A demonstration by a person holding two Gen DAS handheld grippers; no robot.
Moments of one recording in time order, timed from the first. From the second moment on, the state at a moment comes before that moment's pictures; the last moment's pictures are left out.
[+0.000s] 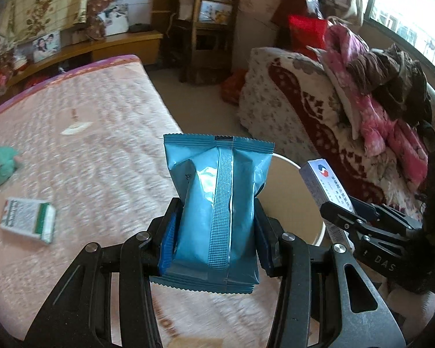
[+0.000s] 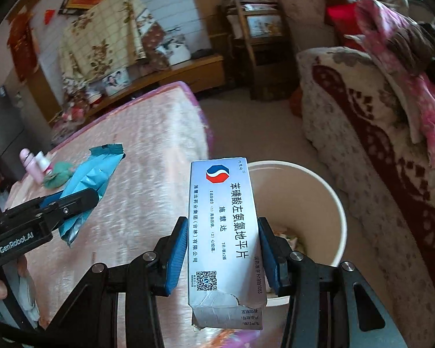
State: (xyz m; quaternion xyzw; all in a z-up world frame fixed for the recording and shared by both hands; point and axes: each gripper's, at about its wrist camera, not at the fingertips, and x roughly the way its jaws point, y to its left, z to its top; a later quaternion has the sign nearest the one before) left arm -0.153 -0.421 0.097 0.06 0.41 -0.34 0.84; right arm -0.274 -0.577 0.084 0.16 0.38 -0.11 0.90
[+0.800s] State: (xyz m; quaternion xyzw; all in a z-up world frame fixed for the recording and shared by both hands) left arm -0.135 -0.477 0.063 0.03 0.46 -0.38 0.80; right arm -0.267 -0.630 0.054 0.20 0.36 -0.18 0.89
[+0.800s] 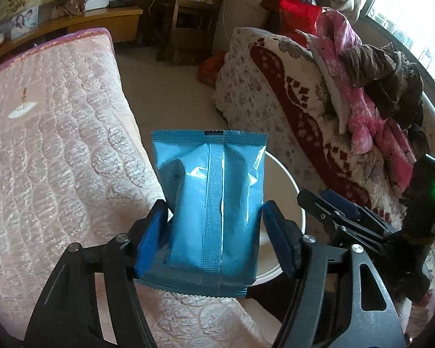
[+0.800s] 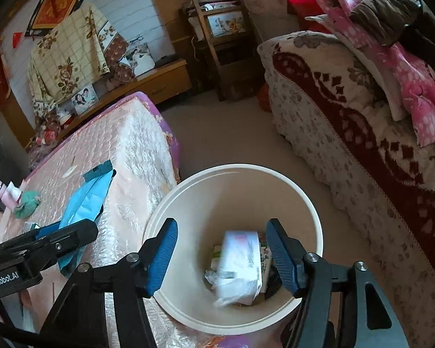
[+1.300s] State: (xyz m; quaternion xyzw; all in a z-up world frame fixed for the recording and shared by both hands) left arm -0.143 -0.462 0.070 0.05 0.44 -0.37 0.82; right arm -0.270 -0.628 0.050 0.21 0.37 -0.17 0.89
